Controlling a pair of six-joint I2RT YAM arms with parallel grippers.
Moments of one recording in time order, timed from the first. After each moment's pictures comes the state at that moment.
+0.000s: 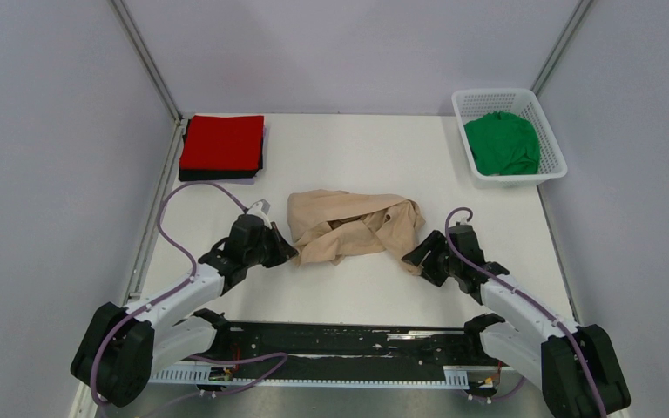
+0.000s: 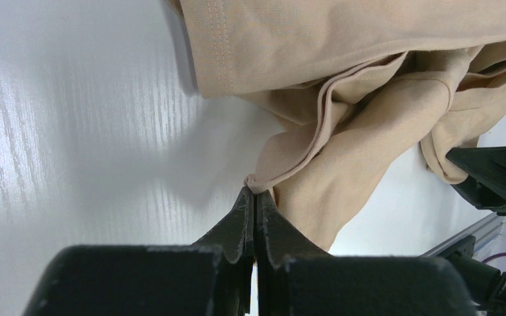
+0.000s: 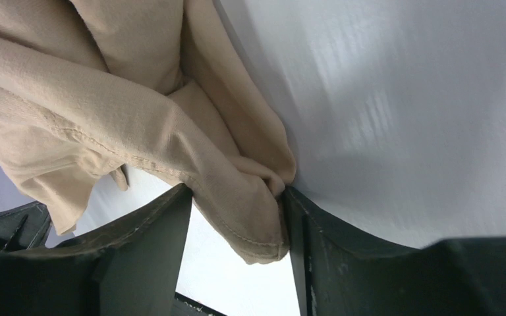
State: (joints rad) left arm -0.48 1.03 0.39 -0.05 0.12 -0.77; right arm 0.32 1.01 0.30 -0.13 -0.18 1.00
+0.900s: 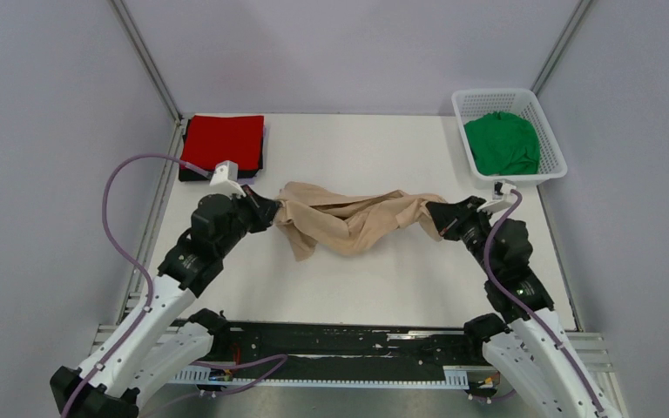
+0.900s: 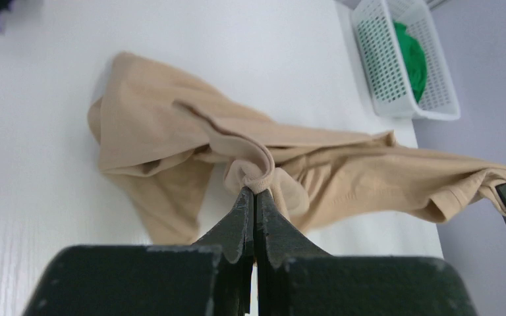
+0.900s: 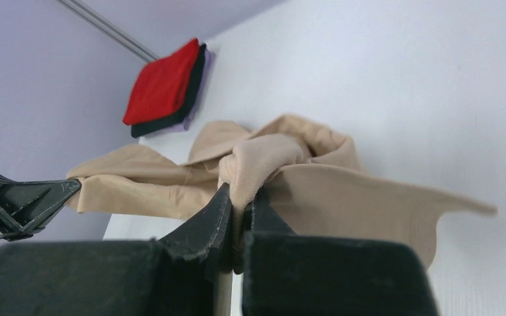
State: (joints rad) left arm -0.48 0.73 0.78 -0.26 -0.09 -0.66; right arm 0.35 0.52 0.63 -0.14 -0.02 0.64
